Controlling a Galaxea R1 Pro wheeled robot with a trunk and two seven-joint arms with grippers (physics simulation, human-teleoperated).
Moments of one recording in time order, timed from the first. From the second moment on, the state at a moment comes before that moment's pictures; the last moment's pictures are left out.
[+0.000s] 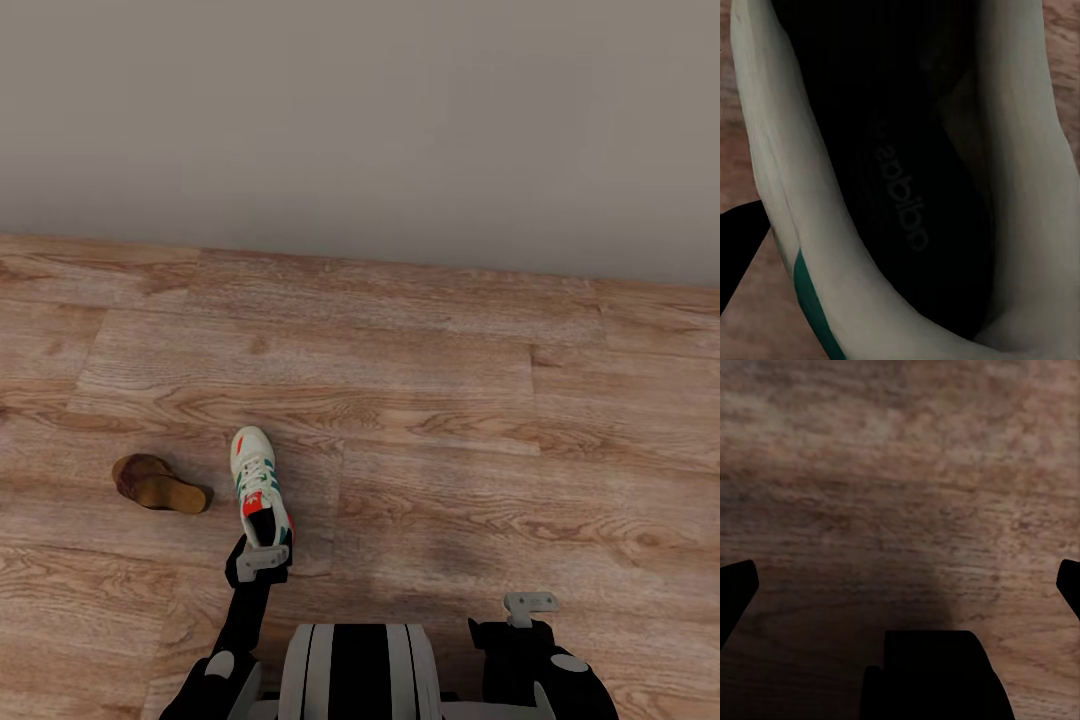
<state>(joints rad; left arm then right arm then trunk) -0.37 -0.12 0.00 -0.65 0.00 -0.61 0.07 -0.06 -0.01 -0.01 -1.40 0.02 0.61 0.01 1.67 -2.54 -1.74</state>
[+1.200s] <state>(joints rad) -0.37 -0.12 0.00 -0.77 0.01 -0.52 0.07 -0.06 0.00 -0.01 -1.41 0.02 0.61 0.00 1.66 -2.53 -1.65</state>
